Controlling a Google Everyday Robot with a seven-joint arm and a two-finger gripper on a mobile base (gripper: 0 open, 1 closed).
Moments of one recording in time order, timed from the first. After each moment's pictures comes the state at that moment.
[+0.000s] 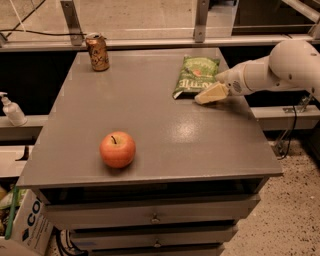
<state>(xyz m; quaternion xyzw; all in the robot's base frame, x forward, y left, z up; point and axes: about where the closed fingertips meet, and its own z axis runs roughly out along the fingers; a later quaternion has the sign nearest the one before) 0.719 -0.180 0.813 -0.39 0.81 0.11 0.43</state>
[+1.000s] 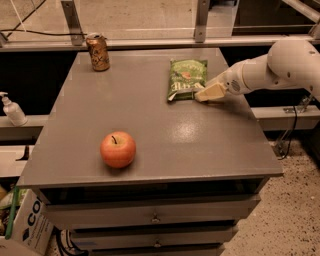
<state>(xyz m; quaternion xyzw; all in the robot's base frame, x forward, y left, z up) 0.719 -0.180 0.820 -0.39 0.81 0.11 0.43</state>
